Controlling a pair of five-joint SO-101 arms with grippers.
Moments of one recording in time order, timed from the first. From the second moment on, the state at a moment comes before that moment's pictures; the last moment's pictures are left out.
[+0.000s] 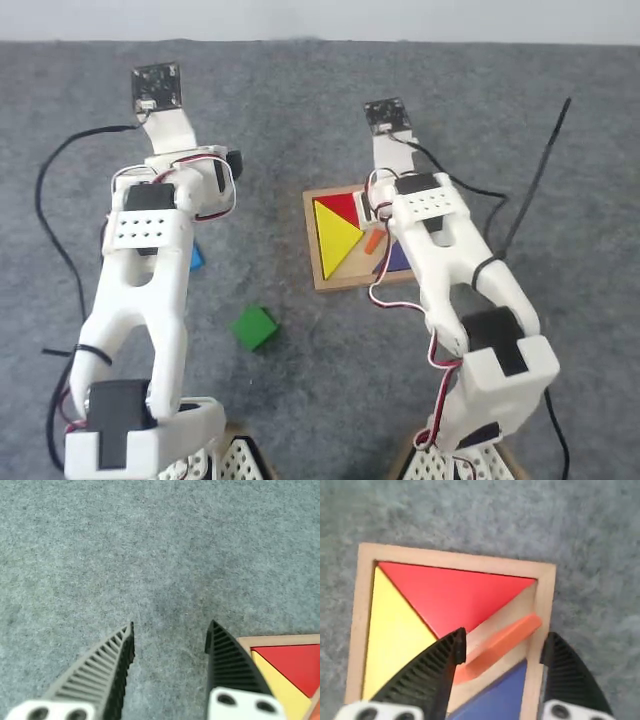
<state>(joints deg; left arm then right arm) -8.9 -10.6 29.2 43.2 10.9 -19.4 11.9 15.7 45.9 0.7</state>
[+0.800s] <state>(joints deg) -8.9 -10.6 29.2 43.2 10.9 -17.7 3.2 17.1 47.0 15.9</state>
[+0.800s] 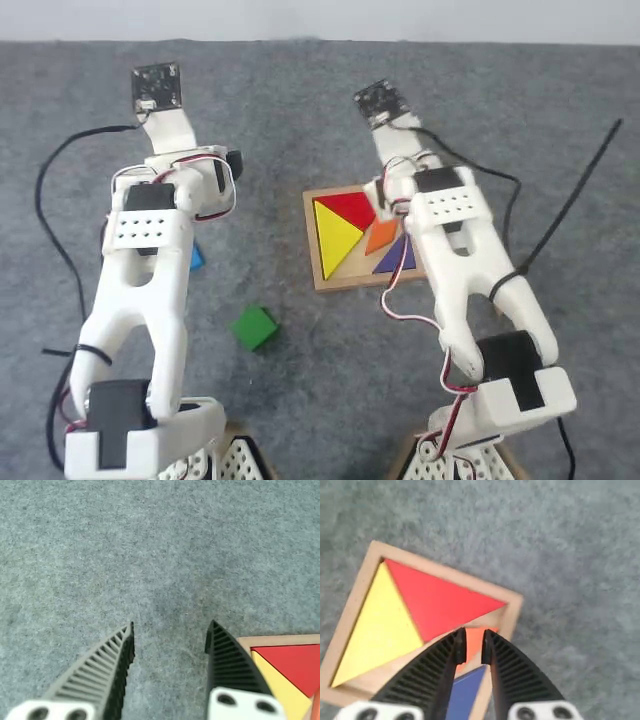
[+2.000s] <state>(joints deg) -8.8 -10.6 29.2 43.2 10.9 -13.3 11.4 21.8 42.1 36.8</state>
